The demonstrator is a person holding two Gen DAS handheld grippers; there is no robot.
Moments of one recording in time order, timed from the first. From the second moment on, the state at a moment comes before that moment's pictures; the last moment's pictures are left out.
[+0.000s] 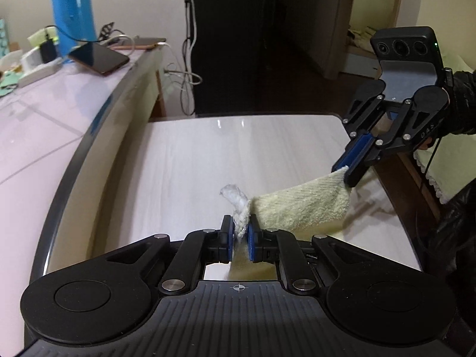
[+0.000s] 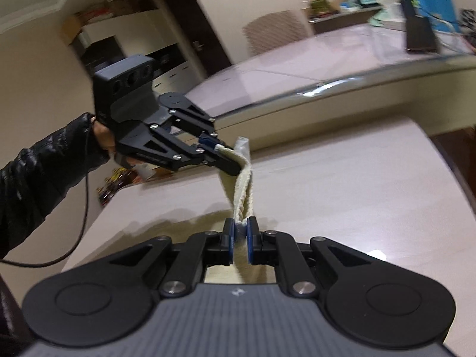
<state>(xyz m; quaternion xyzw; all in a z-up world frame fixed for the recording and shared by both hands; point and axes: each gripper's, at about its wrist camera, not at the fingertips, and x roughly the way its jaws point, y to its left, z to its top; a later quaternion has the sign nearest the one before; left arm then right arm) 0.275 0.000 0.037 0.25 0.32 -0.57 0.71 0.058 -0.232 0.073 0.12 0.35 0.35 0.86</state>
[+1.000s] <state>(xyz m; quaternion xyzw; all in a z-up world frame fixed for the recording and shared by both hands) 0.201 0.107 -0.008 0.25 0.33 -0.52 0.75 0.014 -0.106 0.047 -0.07 0.38 0.39 0.83</state>
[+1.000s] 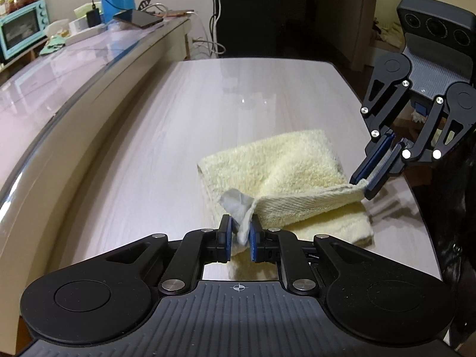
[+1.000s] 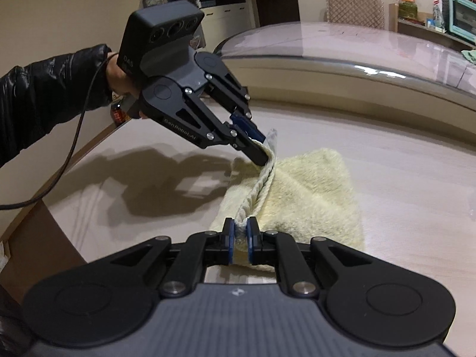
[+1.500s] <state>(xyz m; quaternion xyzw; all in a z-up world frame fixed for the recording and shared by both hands) 0.187 0.145 0.019 0.23 0.32 -0.43 0.81 0.054 -0.138 0.046 -0.05 0.35 0.37 0.86</state>
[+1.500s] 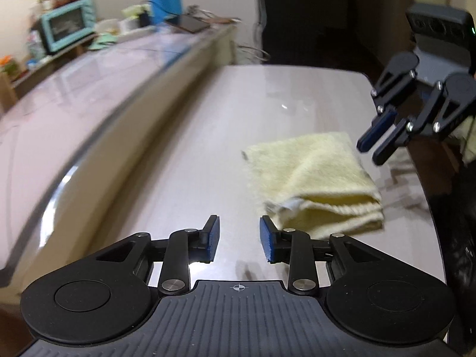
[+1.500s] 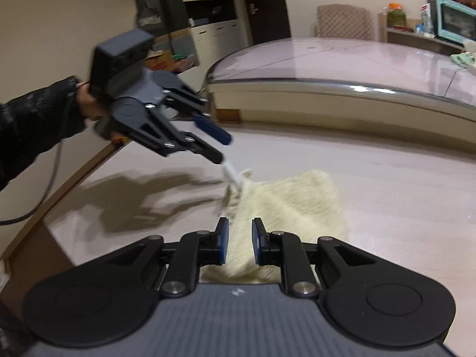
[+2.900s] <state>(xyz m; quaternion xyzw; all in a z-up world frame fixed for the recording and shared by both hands) 0.161 0.104 0.000 0.26 0.32 -0.36 0.84 0.066 -0.097 -0.022 -0.20 0.30 0.41 0.84</state>
